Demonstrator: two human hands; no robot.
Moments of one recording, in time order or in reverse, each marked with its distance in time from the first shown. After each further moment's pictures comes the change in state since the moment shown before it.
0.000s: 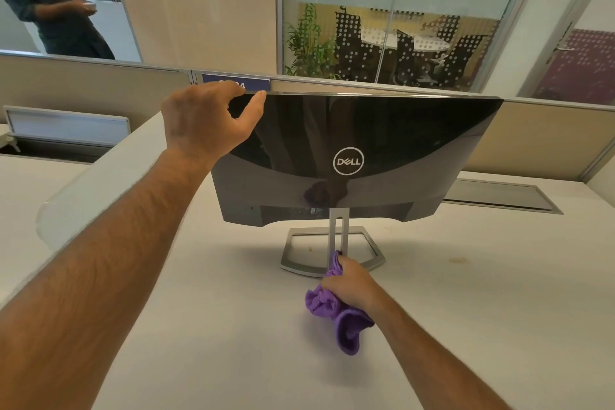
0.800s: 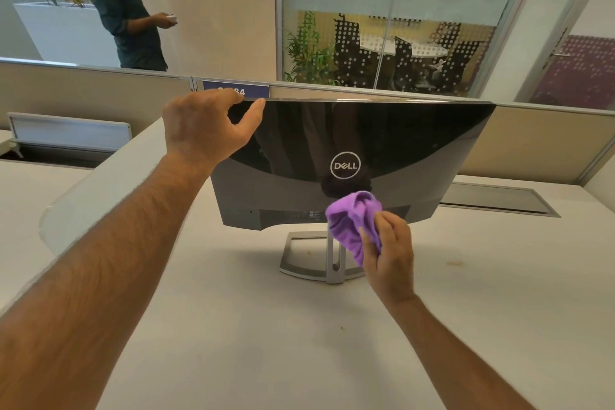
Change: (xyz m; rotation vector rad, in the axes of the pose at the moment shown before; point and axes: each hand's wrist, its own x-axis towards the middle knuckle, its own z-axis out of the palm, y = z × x) left_hand -0.001 0.000 -0.002 0.029 -0.008 0.014; right_hand 0.004 0.013 -0.041 -0.027 1.034 -0.853
